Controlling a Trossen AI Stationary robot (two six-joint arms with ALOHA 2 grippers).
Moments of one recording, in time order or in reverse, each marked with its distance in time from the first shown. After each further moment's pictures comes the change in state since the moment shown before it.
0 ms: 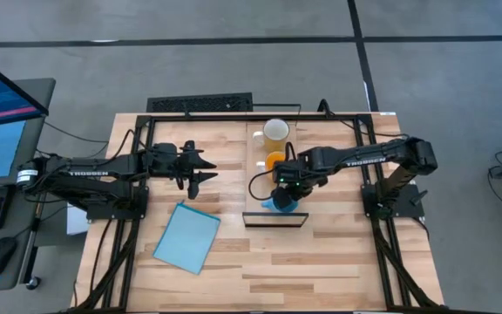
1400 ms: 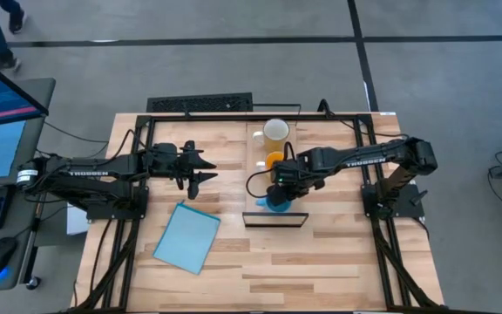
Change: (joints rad) left arm 0.000 0.000 0.000 0.000 0.004 0.002; right arm 0.004 0.000 -0.001 0.073 0.010 0.119
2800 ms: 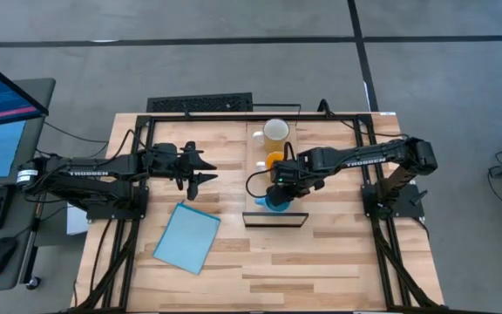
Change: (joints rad) left arm 0.000 0.000 0.000 -0.001 0.028 0.001; right arm 0.000 0.000 0.000 0.006 -0.012 -0.001
